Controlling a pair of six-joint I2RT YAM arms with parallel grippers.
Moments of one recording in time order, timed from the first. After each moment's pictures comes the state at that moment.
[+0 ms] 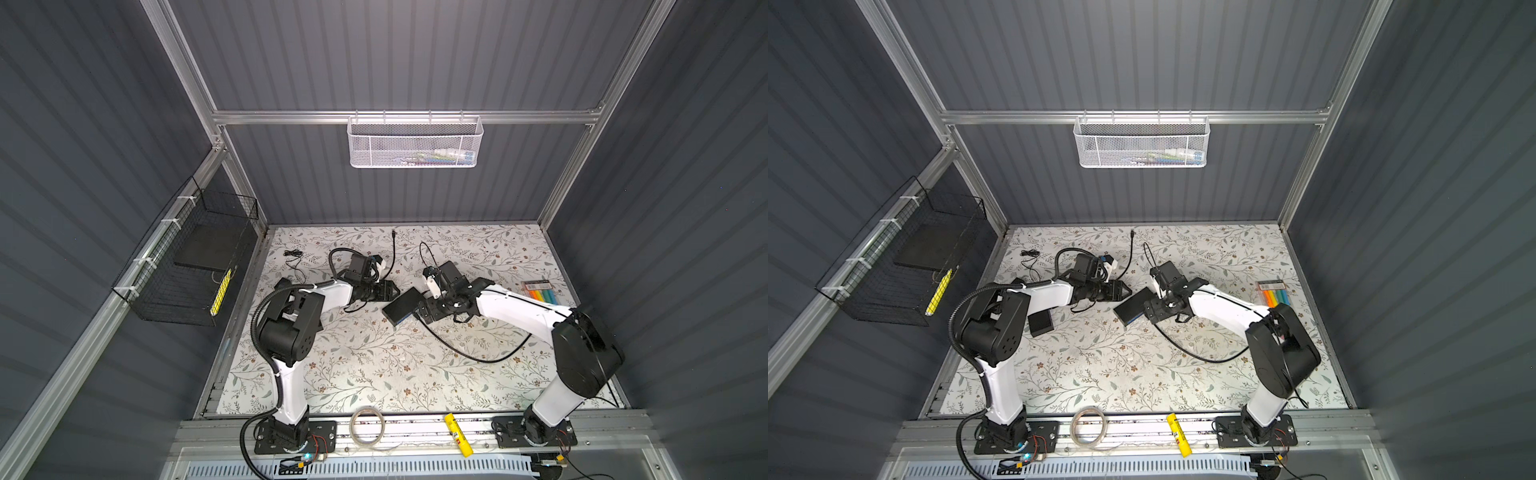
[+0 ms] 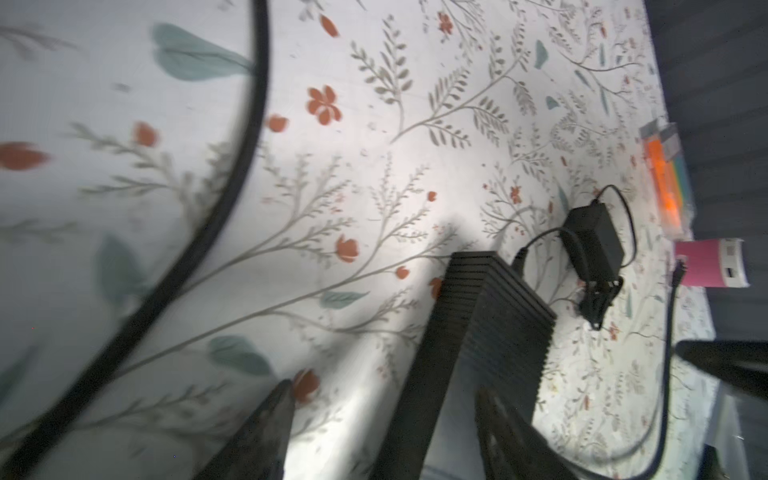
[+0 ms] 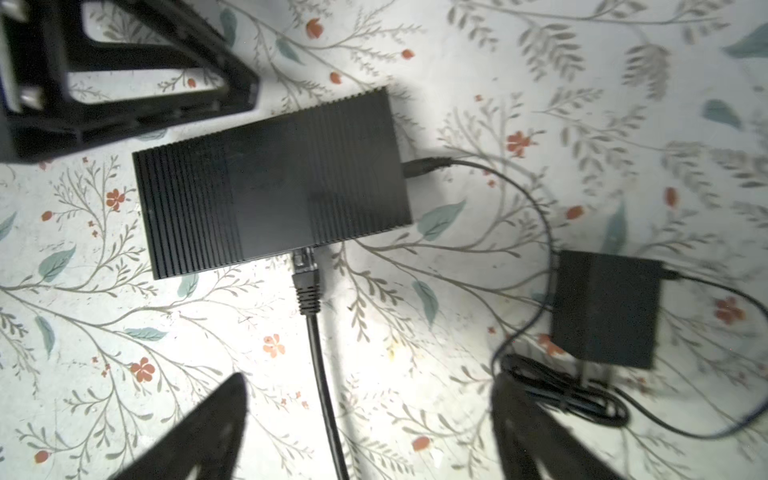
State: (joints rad) left arm -0.42 1.90 1.12 -0.08 0.38 -0.32; right arm 0.61 1.63 1.09 -0.50 0.03 0.17
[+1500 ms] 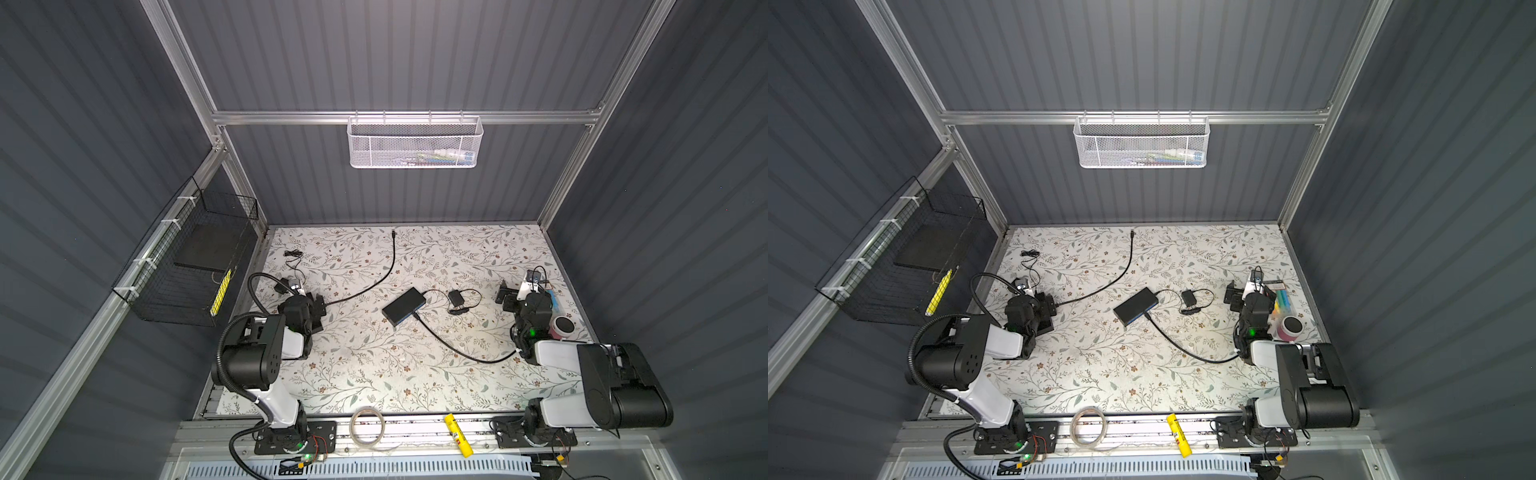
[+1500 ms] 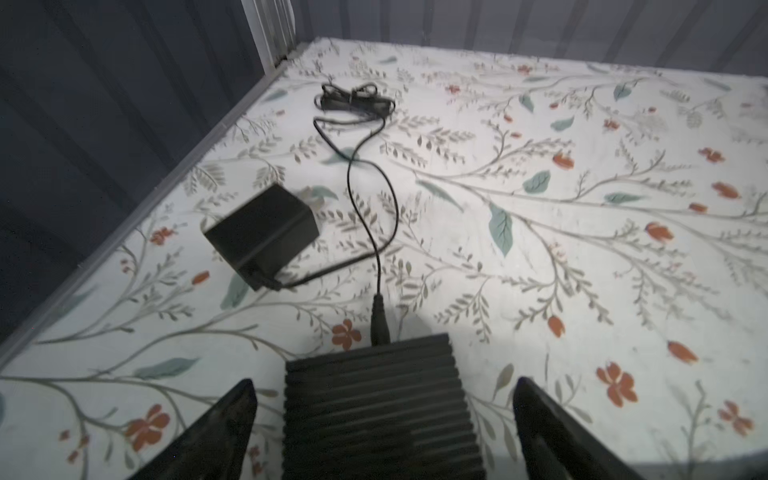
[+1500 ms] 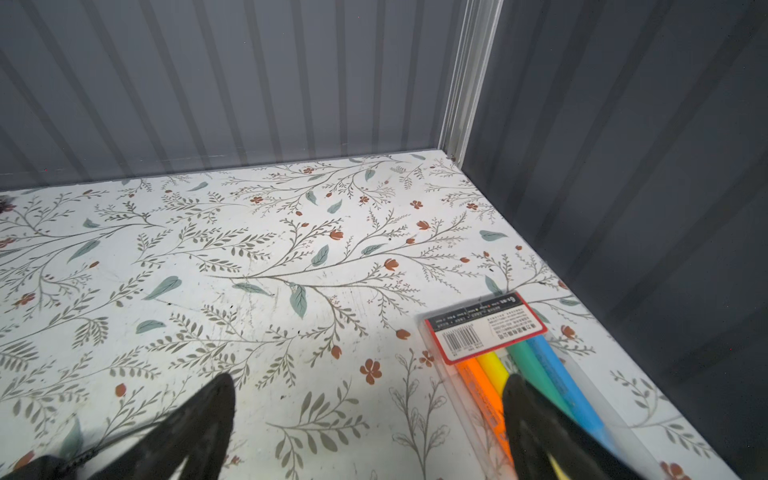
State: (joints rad) left arm -0.03 1.71 0.40 0.85 -0.18 -0.07; right arm 0.02 1.44 0.28 0.93 0.23 0.02
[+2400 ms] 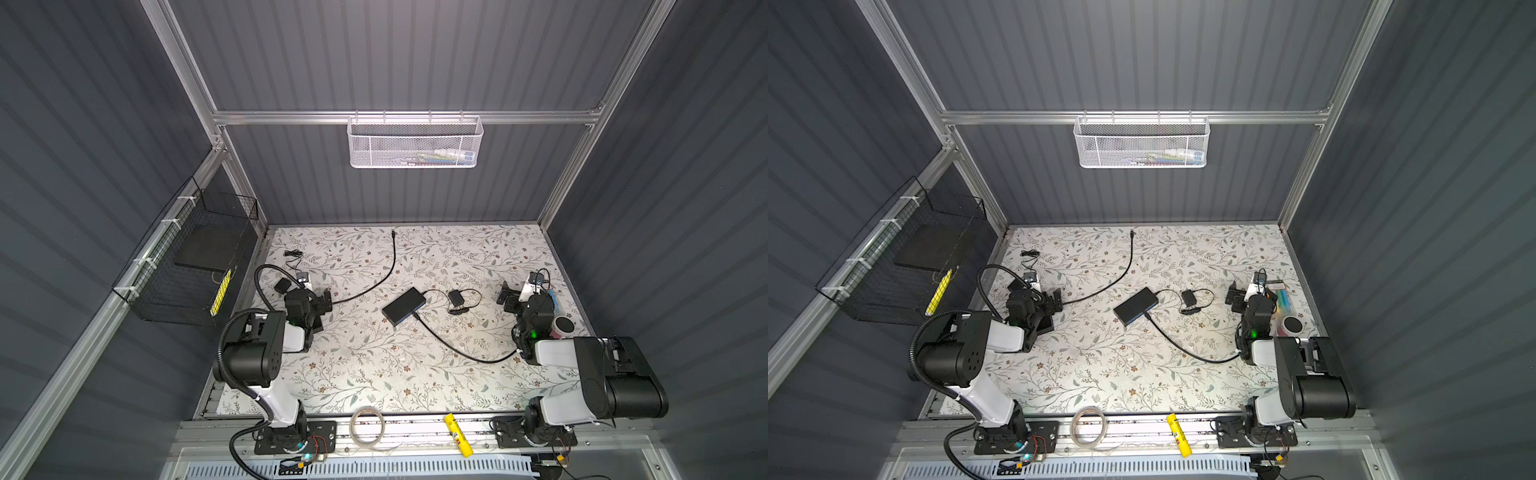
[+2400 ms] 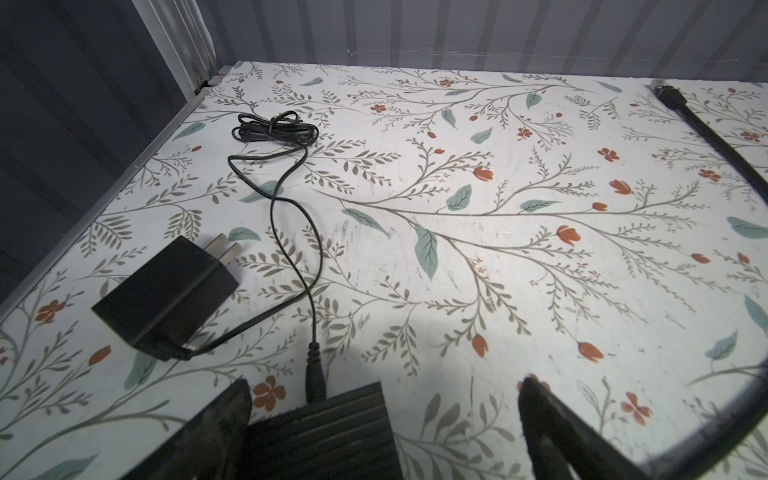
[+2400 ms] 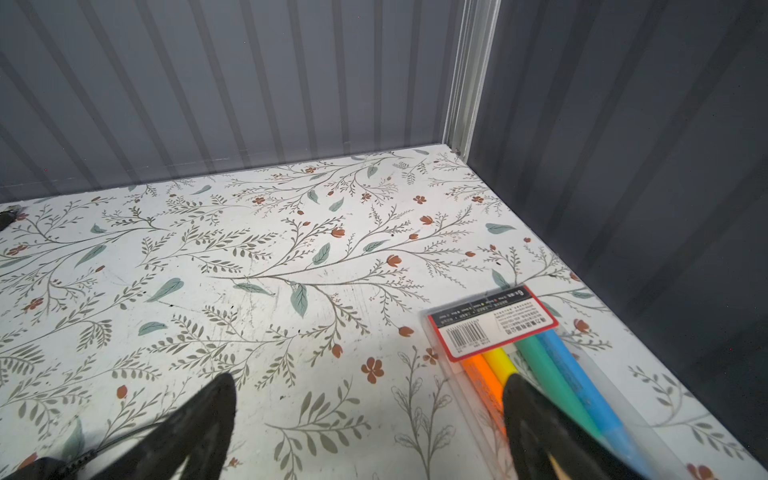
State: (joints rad) left arm -0.03 1.71 0.46 0.82 -0.06 -0.01; right arm -0.01 1.46 0.29 0.94 0.20 0.05
